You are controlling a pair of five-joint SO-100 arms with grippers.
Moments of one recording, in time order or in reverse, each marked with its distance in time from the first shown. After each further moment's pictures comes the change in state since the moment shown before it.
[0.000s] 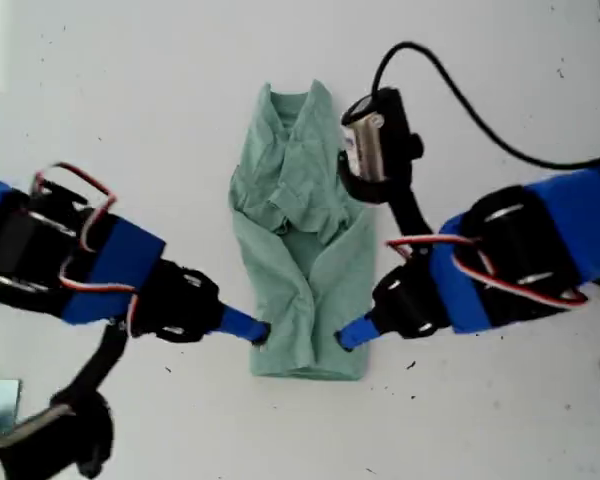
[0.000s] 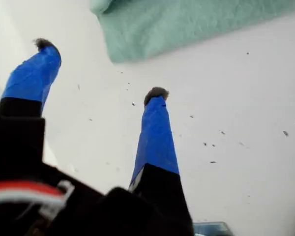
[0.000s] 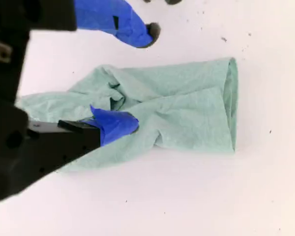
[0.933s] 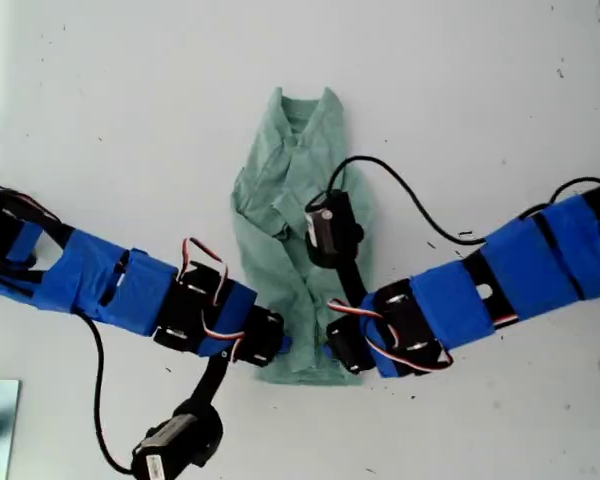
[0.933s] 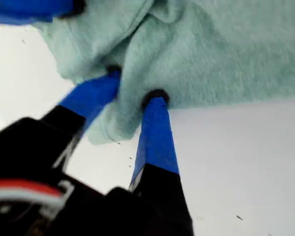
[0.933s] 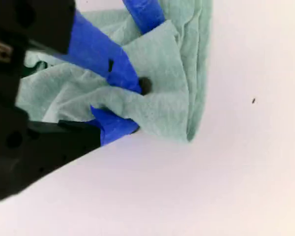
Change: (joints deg) arm 0 0.4 -34.0 -7.7 -20.8 0.3; arm 1 -4.8 -33.4 -0.4 -25.9 10.4
